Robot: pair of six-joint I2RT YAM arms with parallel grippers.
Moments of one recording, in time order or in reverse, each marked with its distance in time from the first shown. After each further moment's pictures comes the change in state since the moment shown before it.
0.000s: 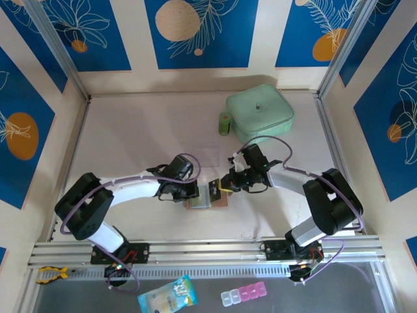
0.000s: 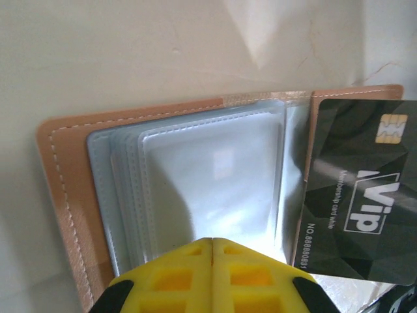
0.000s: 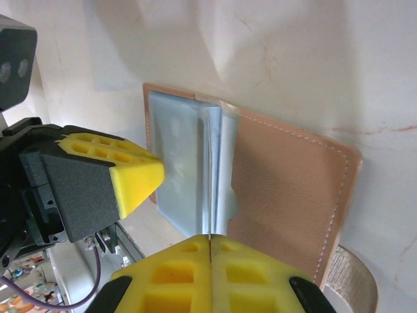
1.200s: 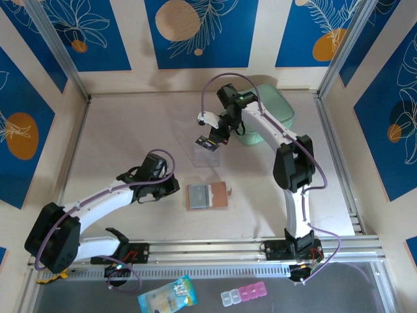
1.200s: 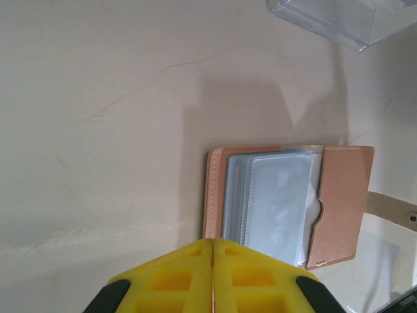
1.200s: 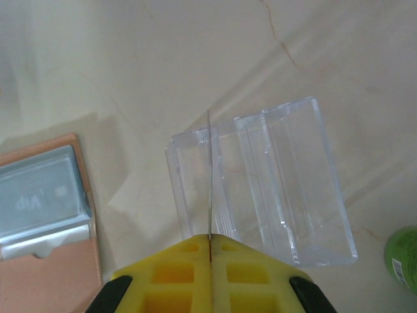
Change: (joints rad) left arm 0.202 -0.315 -0.151 -0.075 -0.046 0.050; right arm -0.009 0.605 1.272 -0.904 0.246 -1.410
